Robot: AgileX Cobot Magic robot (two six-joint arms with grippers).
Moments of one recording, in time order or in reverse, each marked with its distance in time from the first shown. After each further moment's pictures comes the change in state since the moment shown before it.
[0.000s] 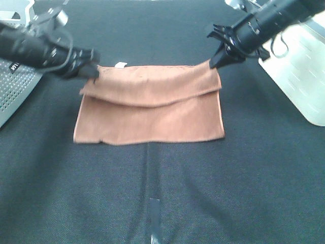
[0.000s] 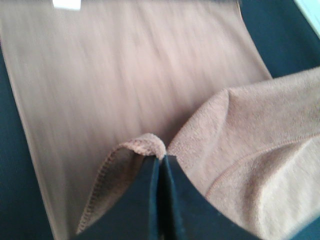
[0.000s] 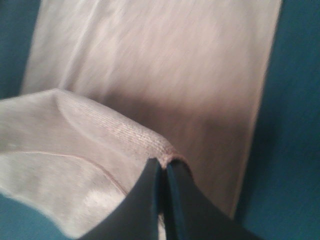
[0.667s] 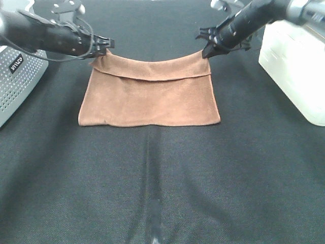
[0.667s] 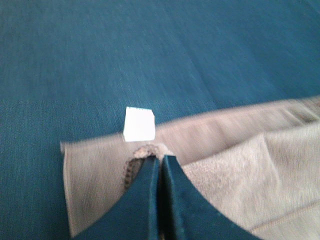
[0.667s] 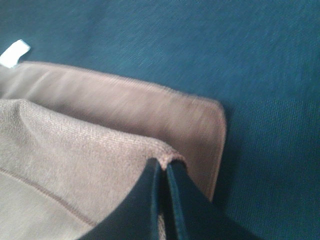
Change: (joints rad) left arm 0.000 0.430 -0.590 0.043 -0.166 0.000; right arm 0.000 0.476 -0.677 -0.126 -0.007 0.063
